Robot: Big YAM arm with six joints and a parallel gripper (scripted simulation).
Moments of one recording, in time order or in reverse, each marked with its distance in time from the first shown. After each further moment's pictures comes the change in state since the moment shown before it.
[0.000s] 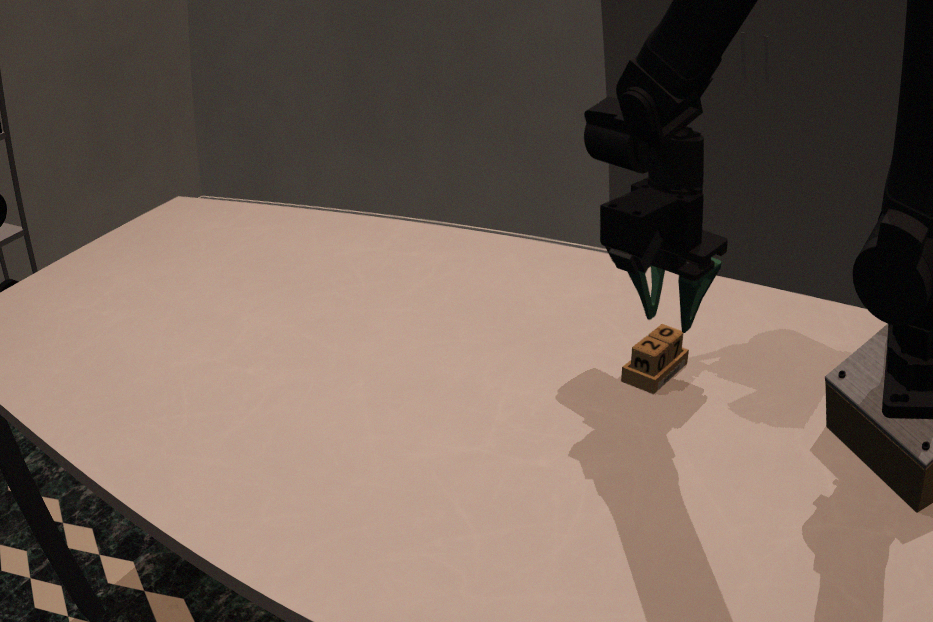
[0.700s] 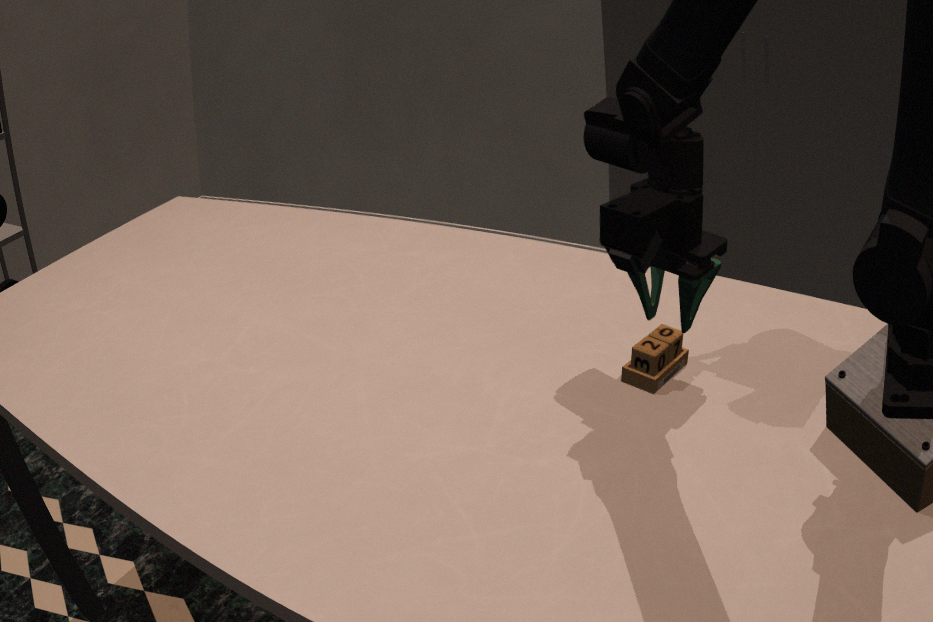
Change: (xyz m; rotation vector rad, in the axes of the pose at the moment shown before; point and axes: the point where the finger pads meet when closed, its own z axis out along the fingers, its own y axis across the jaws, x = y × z) arm -0.001 0.000 0.000 -0.001 0.000 0.000
